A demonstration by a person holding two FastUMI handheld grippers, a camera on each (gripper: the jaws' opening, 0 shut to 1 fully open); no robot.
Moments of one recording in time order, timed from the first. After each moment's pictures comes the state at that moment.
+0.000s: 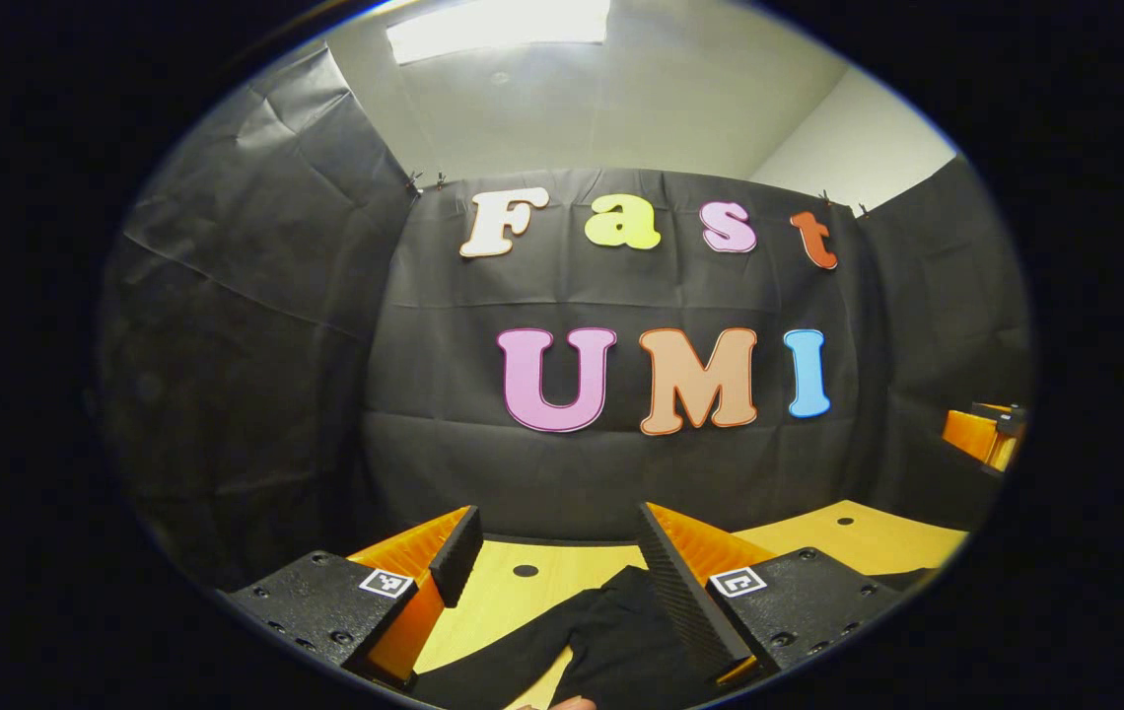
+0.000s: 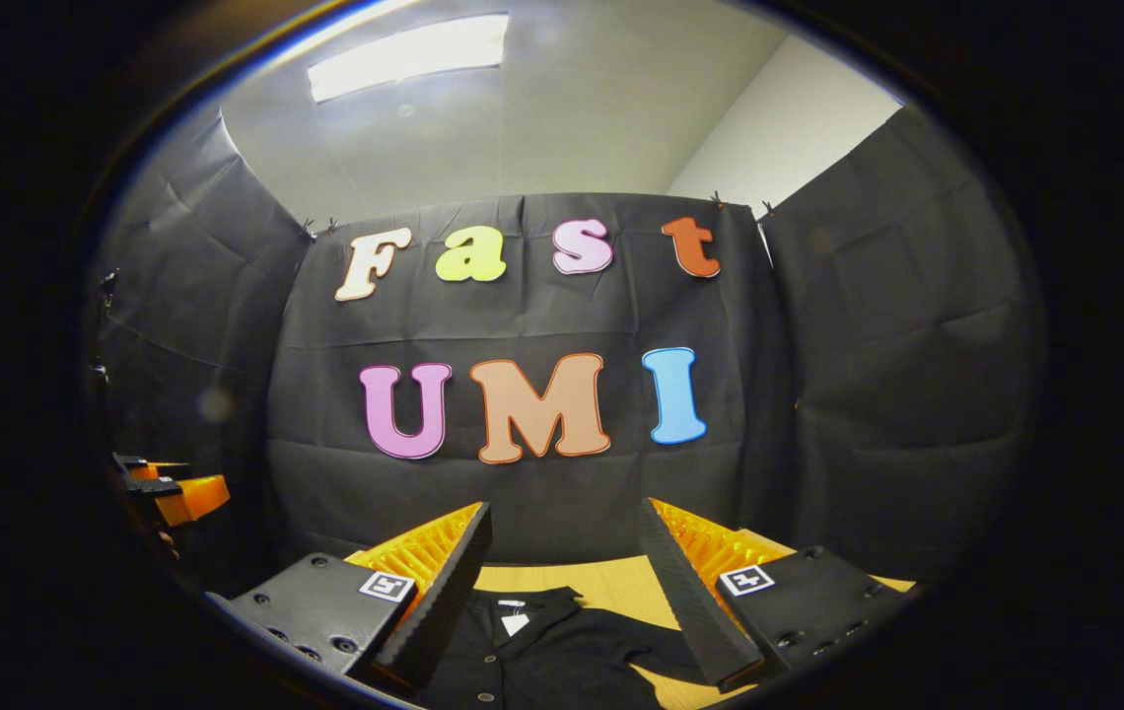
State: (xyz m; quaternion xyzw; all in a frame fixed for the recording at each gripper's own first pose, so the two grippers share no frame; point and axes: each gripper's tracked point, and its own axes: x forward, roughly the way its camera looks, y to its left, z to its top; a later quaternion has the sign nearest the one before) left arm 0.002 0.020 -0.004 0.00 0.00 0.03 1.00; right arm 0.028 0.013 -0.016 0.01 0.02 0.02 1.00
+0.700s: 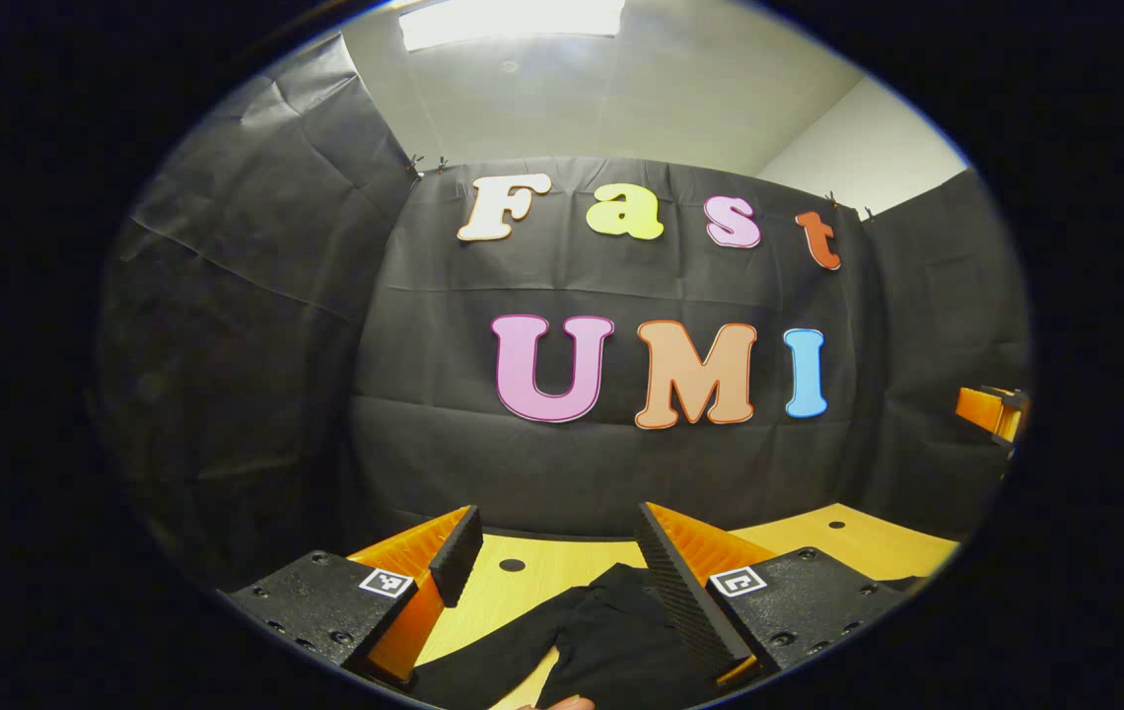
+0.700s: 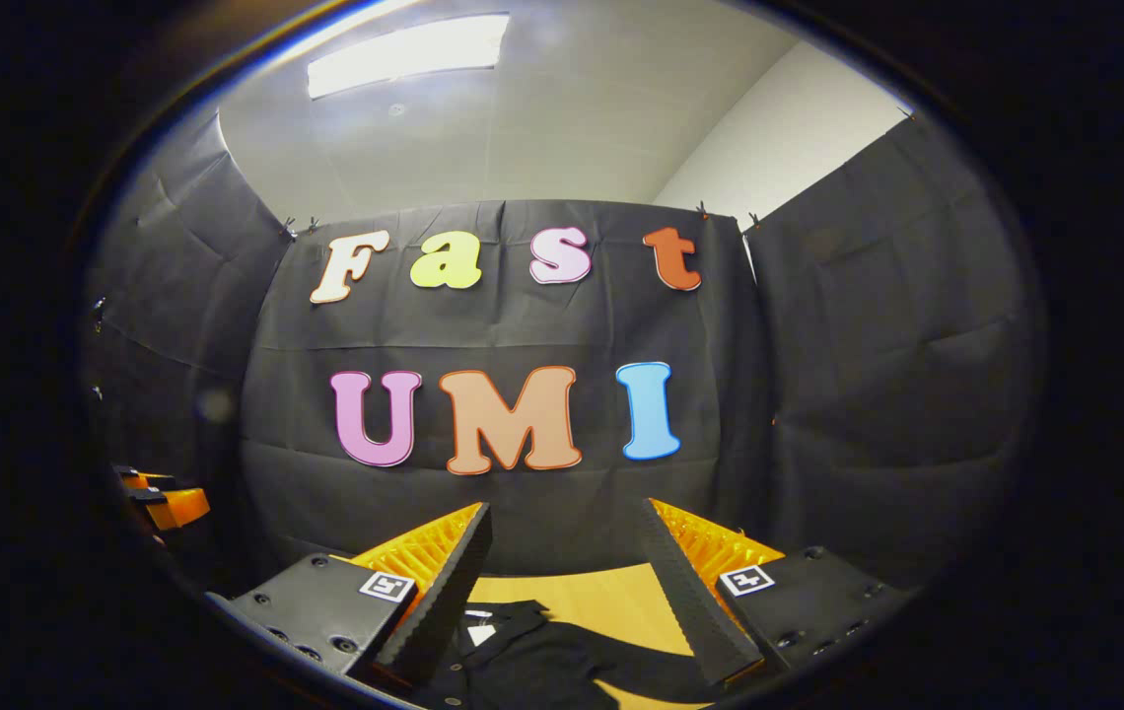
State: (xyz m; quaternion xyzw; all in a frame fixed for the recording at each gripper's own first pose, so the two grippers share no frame) left arm 0.026 0.020 -0.011 -0.02 0.01 0.03 1.00; right arm 0.054 -0.047 0.019 -0.02 0.00 -0.03 1.00
